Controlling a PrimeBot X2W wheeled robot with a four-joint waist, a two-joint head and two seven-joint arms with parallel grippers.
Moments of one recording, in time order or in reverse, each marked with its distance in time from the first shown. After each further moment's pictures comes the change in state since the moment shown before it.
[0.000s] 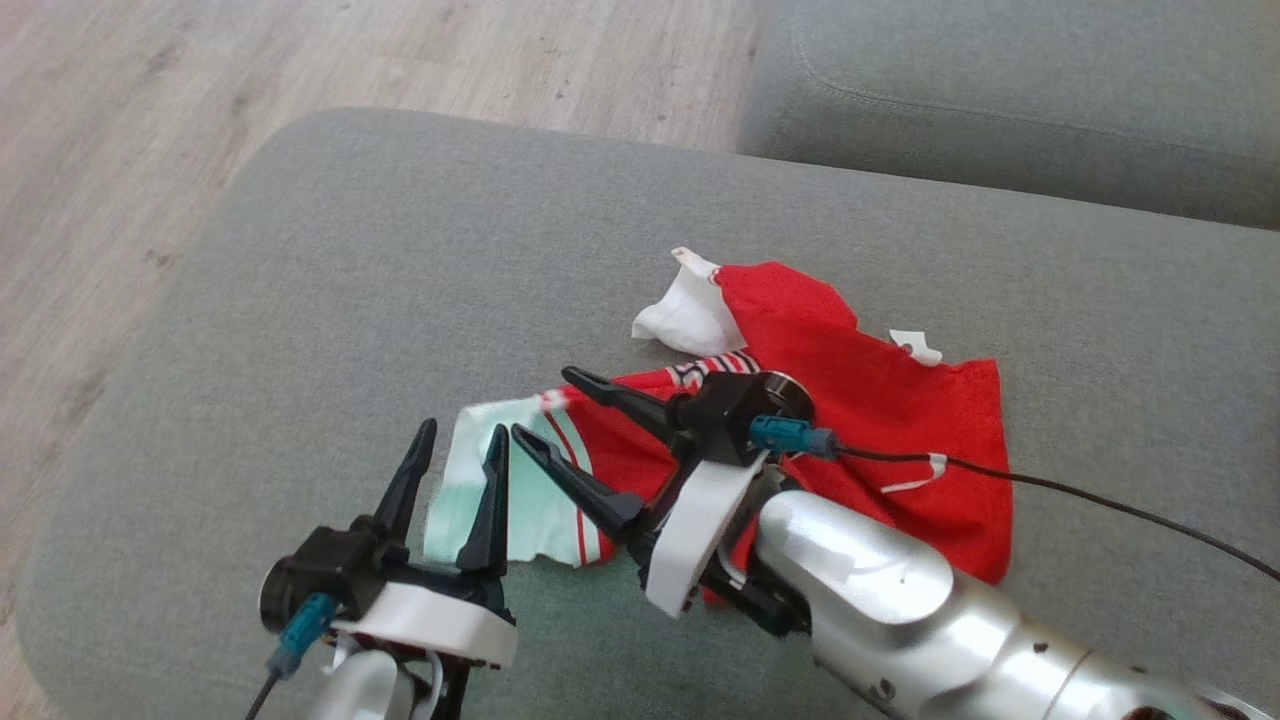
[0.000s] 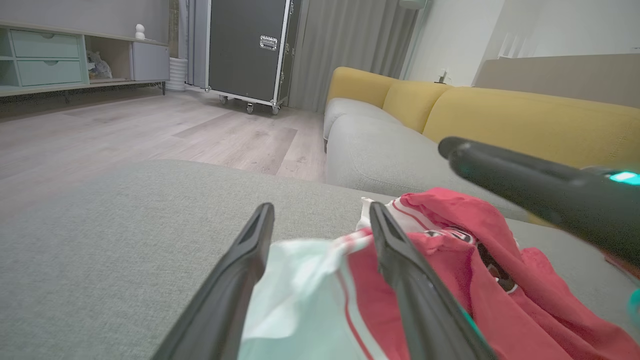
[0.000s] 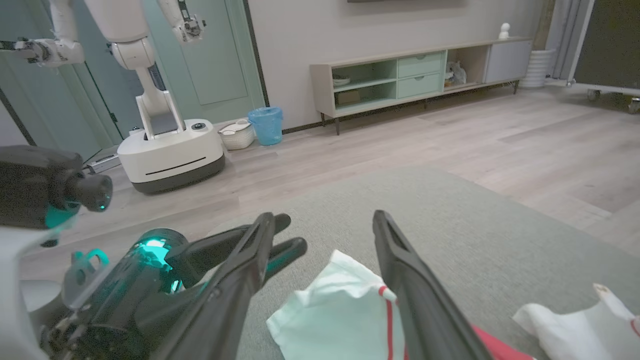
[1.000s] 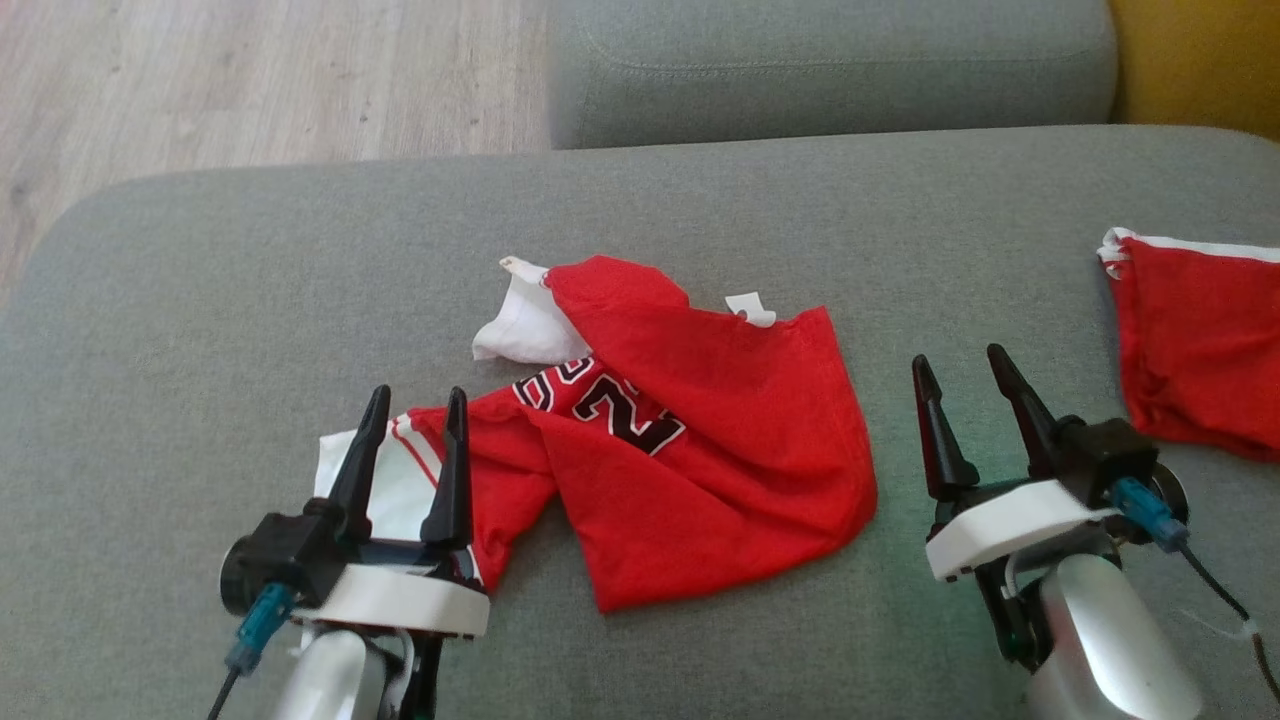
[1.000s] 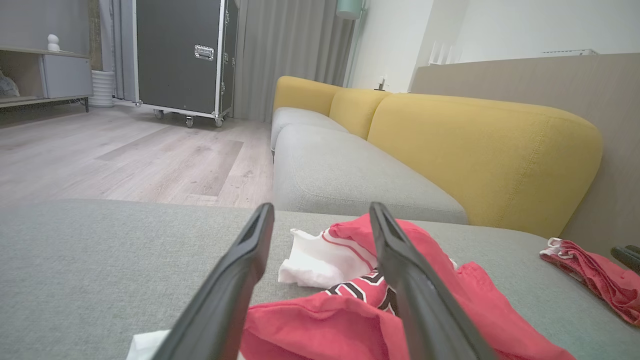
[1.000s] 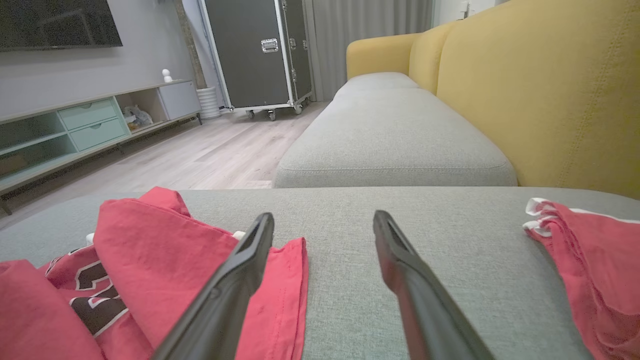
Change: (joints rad) left arm 0.003 0.000 0.076 -0.082 0.018 0.008 0.000; right arm 0.439 -0.010 -0.993 -0.120 -0.519 0.000 -0.022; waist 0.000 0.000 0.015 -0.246
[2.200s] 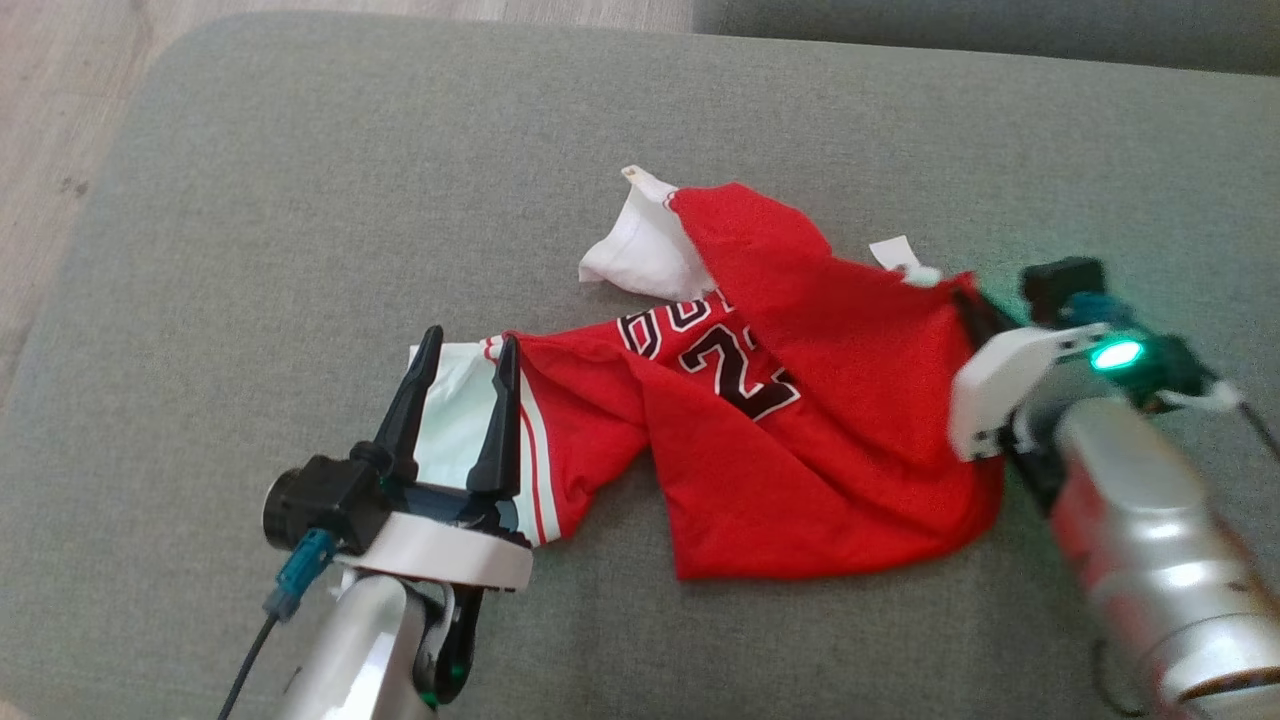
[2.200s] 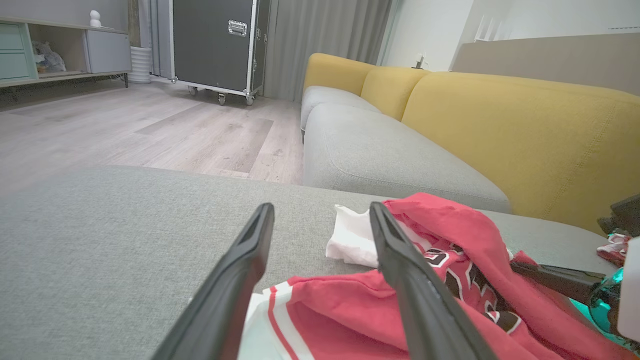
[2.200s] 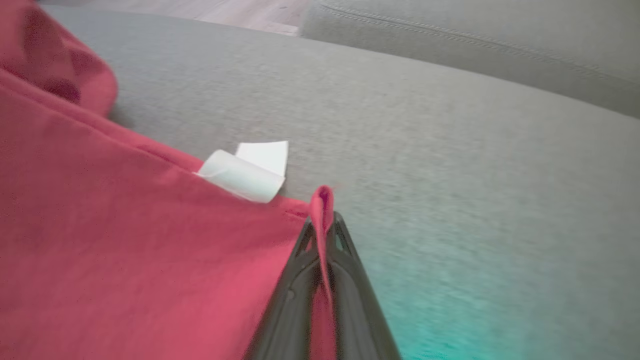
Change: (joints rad) left arm -0.100 -0.002 -0.100 0.005 -0.031 0.017 0.000; right arm -0.476 -0.042 0.058 0.630 -0.102 0.000 0.170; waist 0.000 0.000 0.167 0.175
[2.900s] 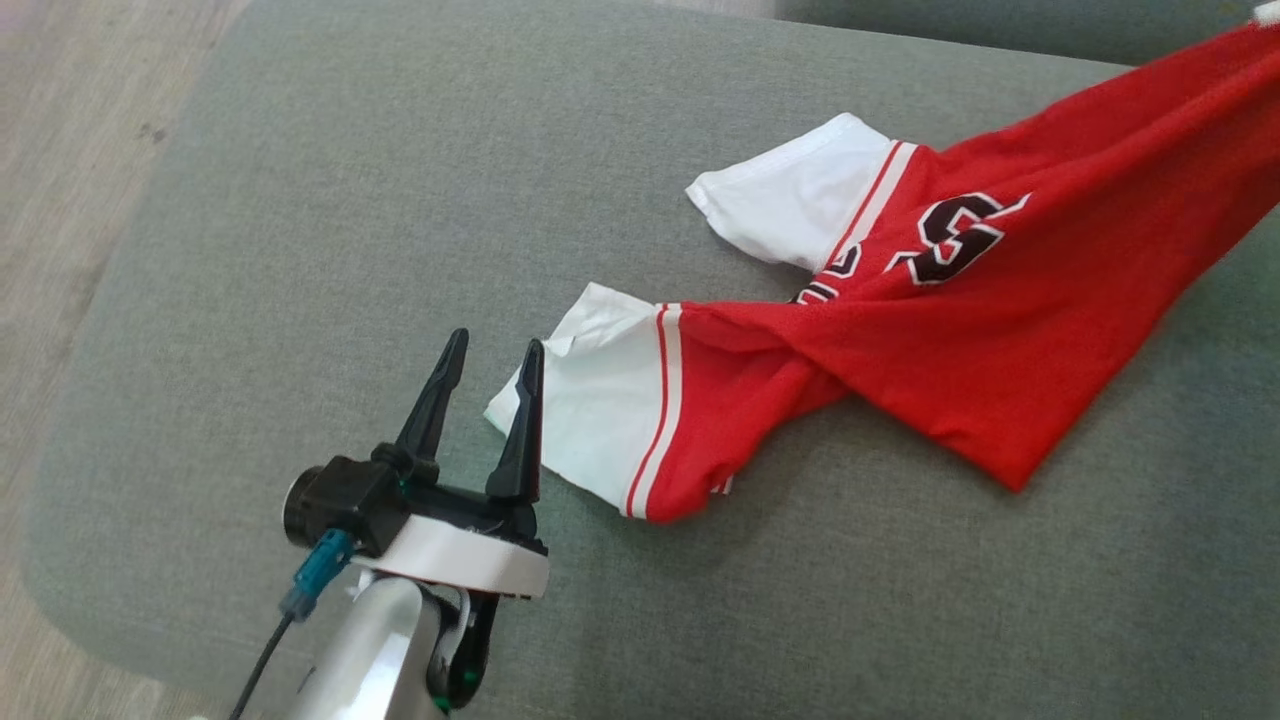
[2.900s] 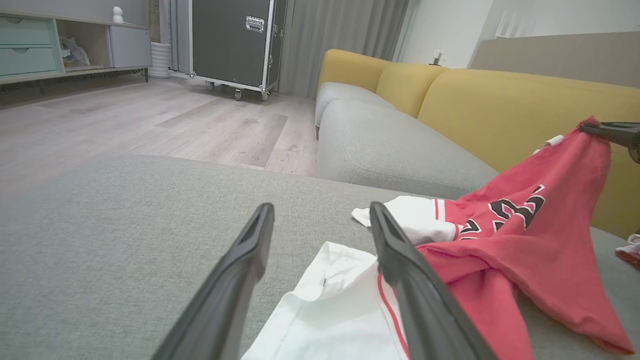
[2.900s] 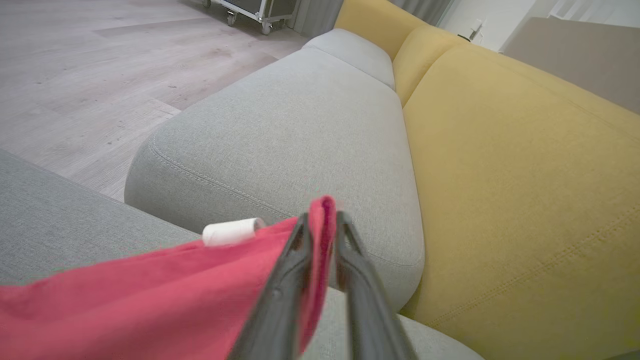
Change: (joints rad) left arm -0.004 0.000 -0.039 0.000 -0.015 -0.009 0.000; right arm -0.383 -0.353 -0.141 0.081 -0.268 0.000 -0.022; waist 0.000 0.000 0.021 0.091
